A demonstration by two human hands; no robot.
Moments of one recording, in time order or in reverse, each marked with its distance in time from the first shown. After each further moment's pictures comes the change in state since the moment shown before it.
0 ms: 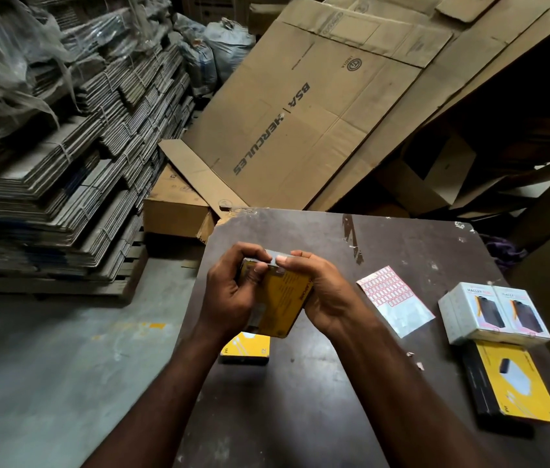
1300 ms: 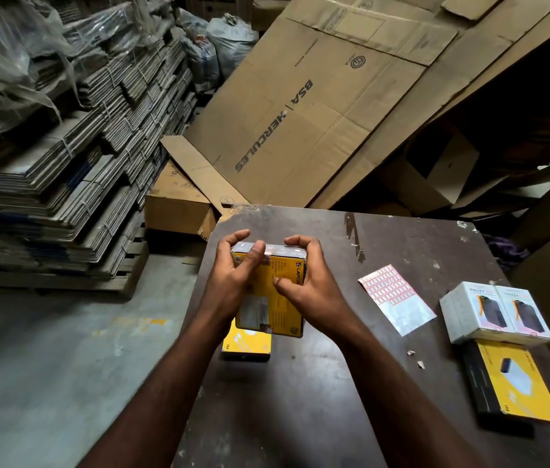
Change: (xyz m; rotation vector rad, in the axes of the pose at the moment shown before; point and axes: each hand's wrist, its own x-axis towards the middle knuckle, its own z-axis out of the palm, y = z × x) left_hand 0.008 0.013 -0.002 -0.342 0.055 -0.638; right_hand -0.006 0.014 -0.001 -0.566 -0.110 -0.409
